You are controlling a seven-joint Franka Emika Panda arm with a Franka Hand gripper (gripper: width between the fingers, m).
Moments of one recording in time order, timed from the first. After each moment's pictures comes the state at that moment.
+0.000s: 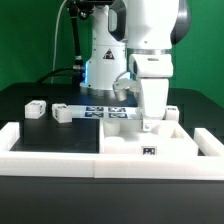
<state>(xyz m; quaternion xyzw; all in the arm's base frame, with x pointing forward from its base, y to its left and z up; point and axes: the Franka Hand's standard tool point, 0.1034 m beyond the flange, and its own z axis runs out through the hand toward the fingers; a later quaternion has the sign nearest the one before) 0.463 0.069 0.008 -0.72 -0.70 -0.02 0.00</state>
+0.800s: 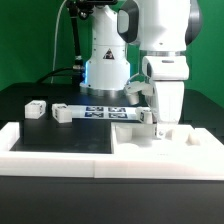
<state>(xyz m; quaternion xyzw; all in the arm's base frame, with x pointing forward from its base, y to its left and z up) 0.485 0.078 0.008 -0.72 -0.70 -0.02 0.00</state>
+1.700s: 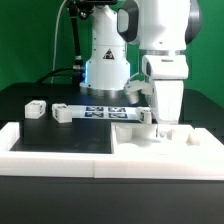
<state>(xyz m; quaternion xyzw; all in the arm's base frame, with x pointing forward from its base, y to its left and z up) 0.484 0.079 0.023 -0.73 -0.69 -0.02 0.00</state>
